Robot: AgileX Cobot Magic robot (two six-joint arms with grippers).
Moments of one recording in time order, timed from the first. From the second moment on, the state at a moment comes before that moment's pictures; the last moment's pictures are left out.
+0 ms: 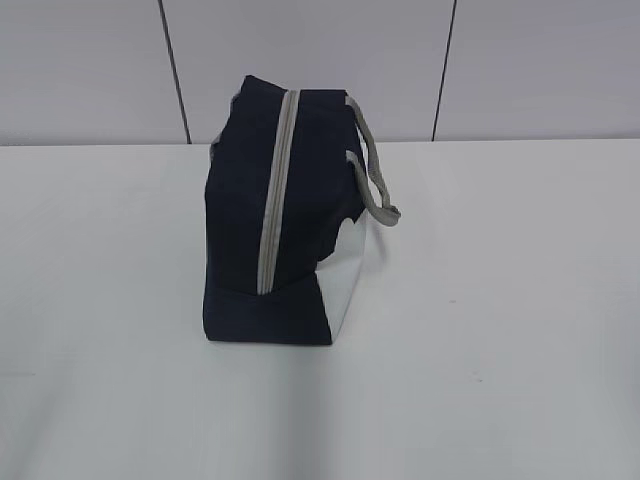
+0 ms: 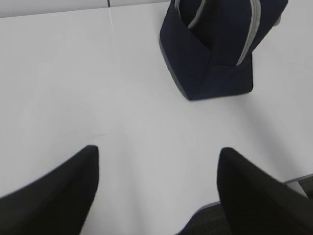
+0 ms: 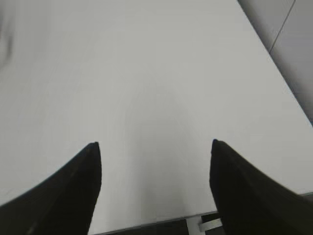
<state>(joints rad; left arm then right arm) 0.02 -0.02 -0.53 -0.27 1.12 0.24 -0.10 0.02 -0.50 -0.13 1.14 0.02</state>
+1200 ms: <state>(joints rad) 0.03 -0.02 -0.53 -0.27 1.12 0.24 -0.12 -0.02 -0.50 -0.14 1.14 0.02</state>
